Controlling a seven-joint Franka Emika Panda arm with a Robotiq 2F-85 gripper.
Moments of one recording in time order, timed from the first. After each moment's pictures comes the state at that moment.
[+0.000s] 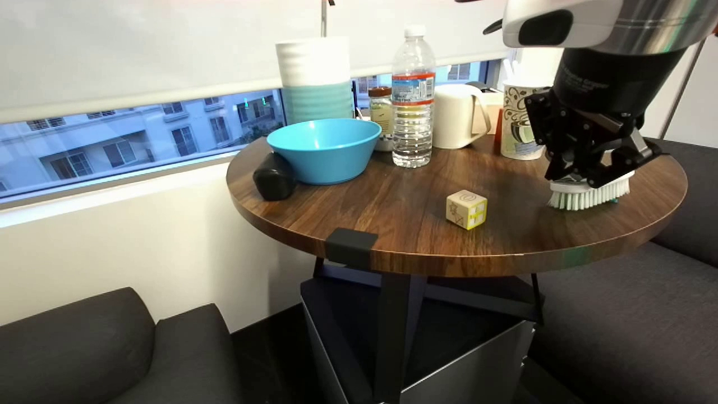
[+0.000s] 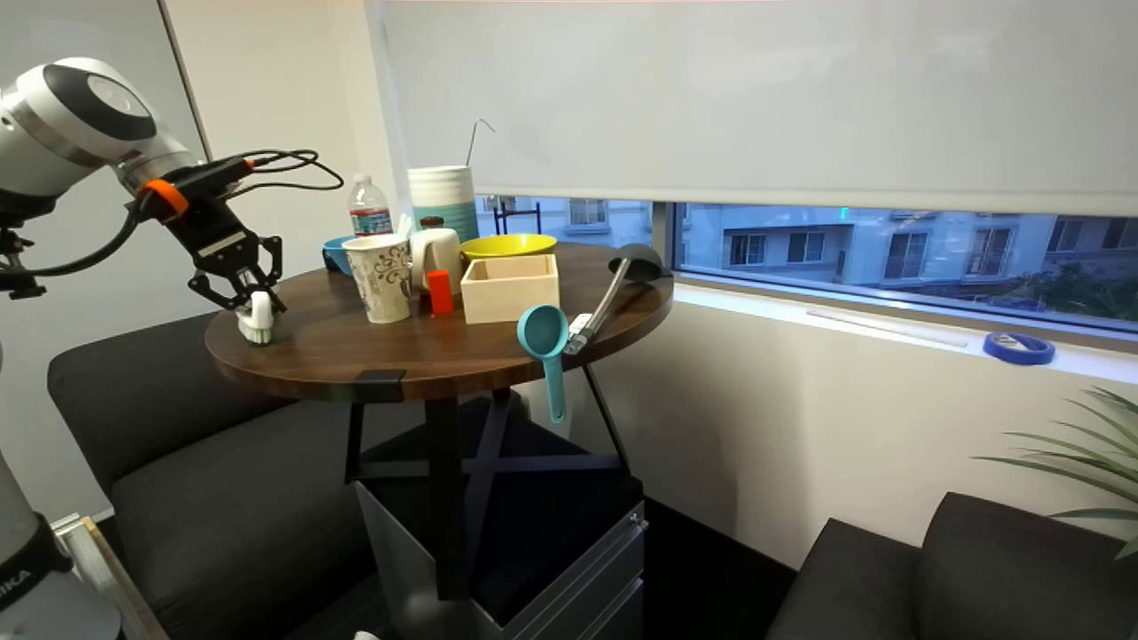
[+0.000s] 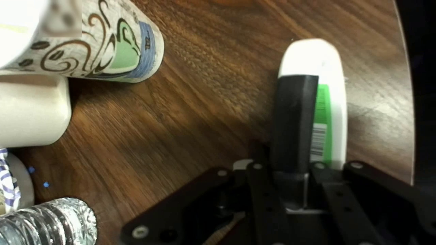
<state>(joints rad) 0.40 -0.58 0.20 -2.74 -0.49 2.14 -0.49</state>
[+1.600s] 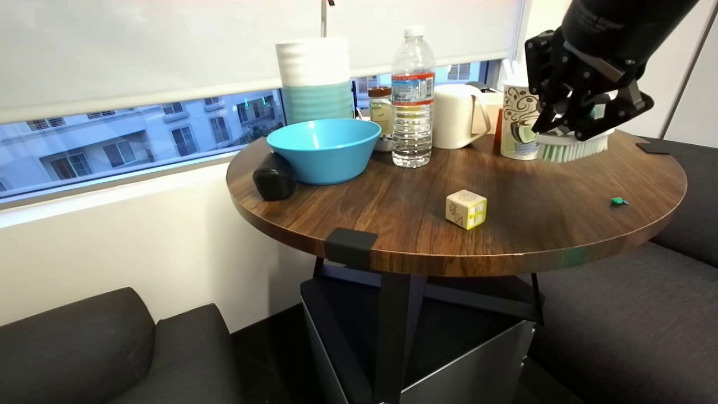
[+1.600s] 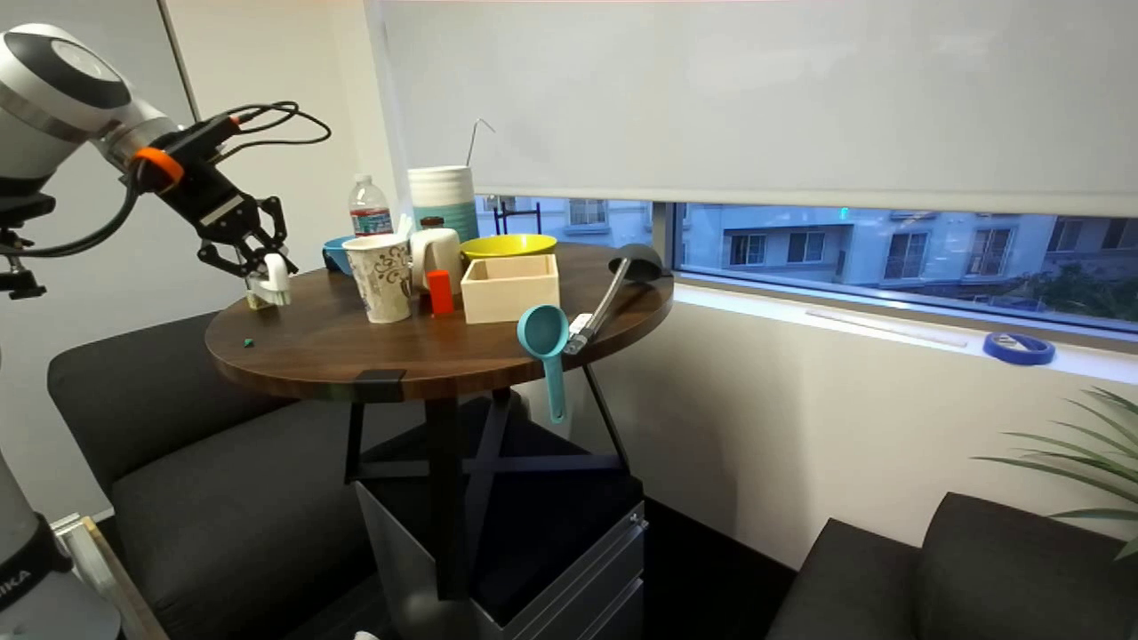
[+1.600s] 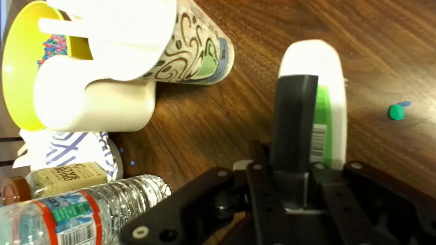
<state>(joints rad) 0.38 -0.68 0.20 -2.74 -0.61 2.19 -0.48</state>
